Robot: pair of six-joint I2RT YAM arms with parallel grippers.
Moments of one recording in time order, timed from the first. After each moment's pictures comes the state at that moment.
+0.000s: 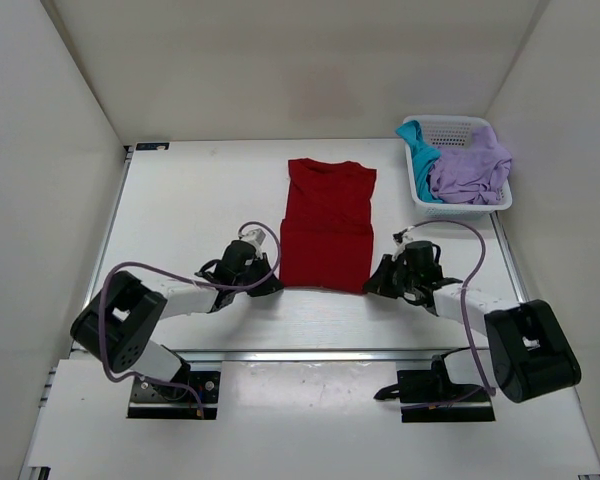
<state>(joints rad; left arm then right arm) -0.60 1.50 0.50 0.27 0.16 -0.70 0.26 1.30 0.38 0.14 -0.40 0.52</state>
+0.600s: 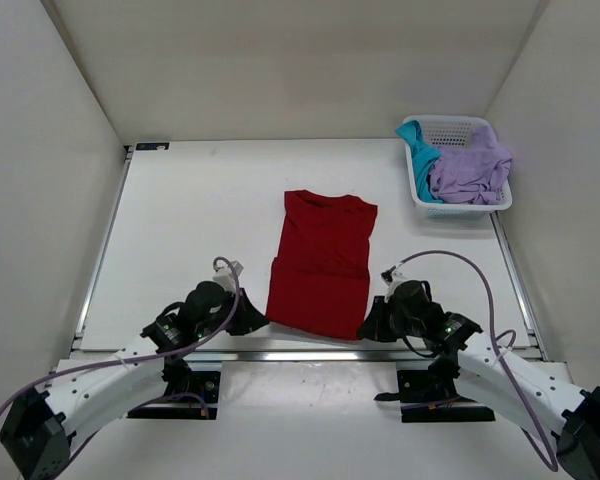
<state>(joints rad) -0.76 0.68 0.23 -0.16 0.14 -0.81 0.70 0.68 0.21 -0.31 -0.24 0.71</state>
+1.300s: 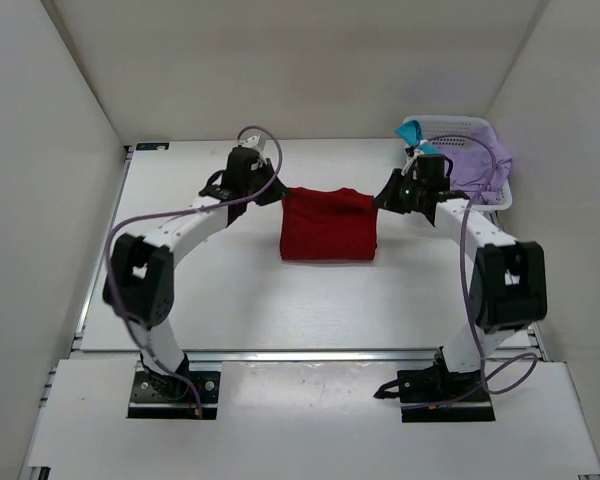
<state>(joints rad) -0.44 1.72 1.29 -0.09 0.13 -0.63 0.12 1.63 1.14 -0.18 -0.39 0.42</state>
